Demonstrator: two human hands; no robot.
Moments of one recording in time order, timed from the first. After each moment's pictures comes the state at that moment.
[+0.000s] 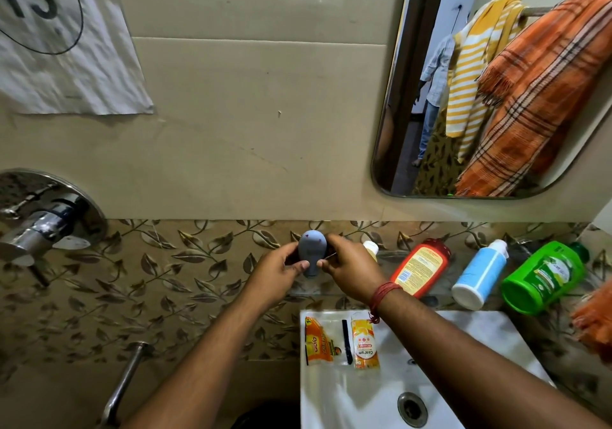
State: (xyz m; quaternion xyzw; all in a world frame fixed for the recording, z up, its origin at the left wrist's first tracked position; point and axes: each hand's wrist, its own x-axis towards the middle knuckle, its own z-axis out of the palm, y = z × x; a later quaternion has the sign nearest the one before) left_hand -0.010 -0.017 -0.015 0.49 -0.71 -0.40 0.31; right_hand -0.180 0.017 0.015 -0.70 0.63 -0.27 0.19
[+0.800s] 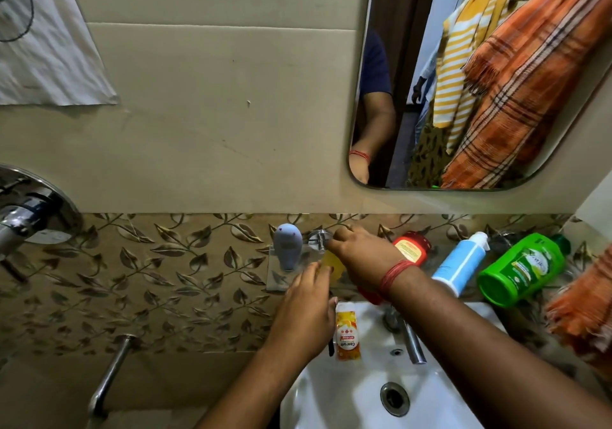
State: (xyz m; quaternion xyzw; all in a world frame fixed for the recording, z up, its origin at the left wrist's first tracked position) left_hand -0.088 0.071 -0.018 0.51 -0.81 -0.20 0.22; right_hand -0.244 0.026 0.026 -0.81 0.58 0.02 -0.07
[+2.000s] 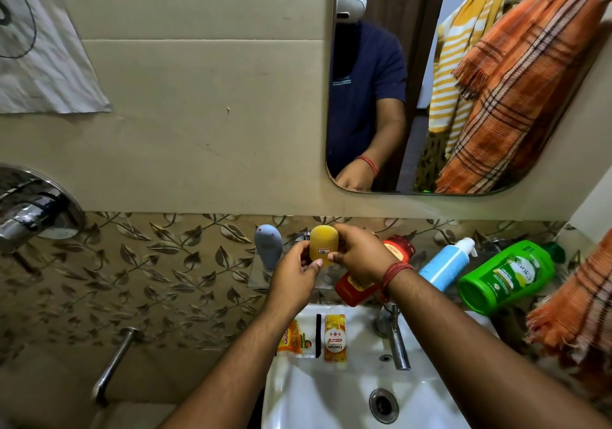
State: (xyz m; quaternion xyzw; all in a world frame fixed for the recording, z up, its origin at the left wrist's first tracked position) left_hand -0.128 0.036 -0.008 0.54 -0.62 -0.42 0.38; right_hand -0.277 0.029 0.041 -0.70 0.63 -0.22 0.25
